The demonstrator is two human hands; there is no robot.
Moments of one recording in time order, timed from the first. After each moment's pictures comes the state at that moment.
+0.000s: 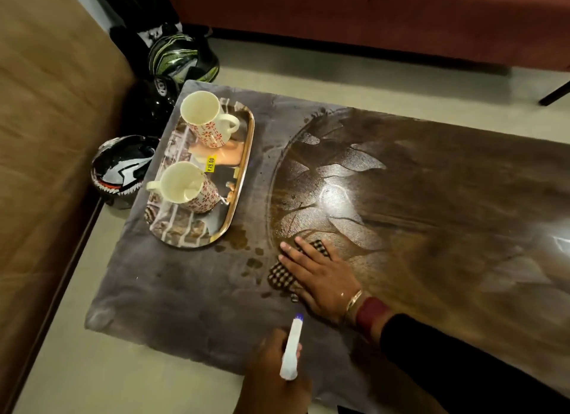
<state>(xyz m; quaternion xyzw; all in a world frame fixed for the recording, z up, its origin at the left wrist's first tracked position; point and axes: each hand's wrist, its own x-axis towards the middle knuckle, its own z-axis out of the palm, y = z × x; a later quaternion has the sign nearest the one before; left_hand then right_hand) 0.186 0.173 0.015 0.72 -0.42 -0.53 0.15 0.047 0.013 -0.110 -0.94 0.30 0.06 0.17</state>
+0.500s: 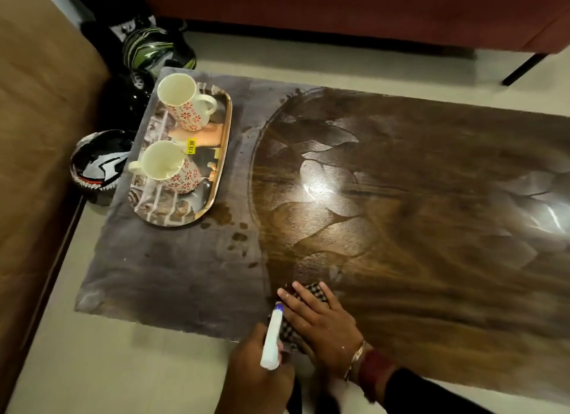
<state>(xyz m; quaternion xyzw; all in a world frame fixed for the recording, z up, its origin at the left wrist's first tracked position) 0.162 0.222 0.027 0.78 -0.37 -0.47 0.18 -0.004 0.173 -0.110 -0.93 0.32 0.04 0.17</state>
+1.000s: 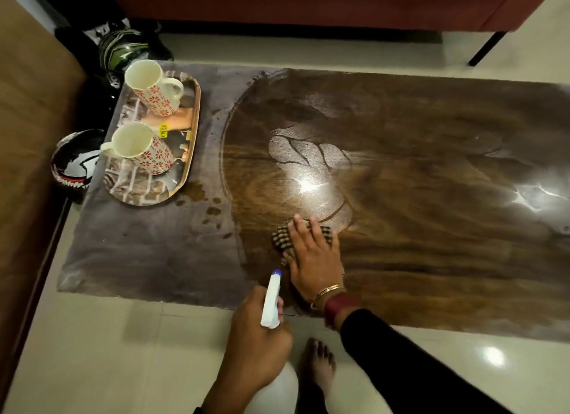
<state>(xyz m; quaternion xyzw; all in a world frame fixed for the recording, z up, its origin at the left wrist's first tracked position) 0.111 0.237 0.040 0.77 -0.41 -0.47 0.16 -0.012 0.146 -0.108 -0.78 0.59 0.00 0.18</state>
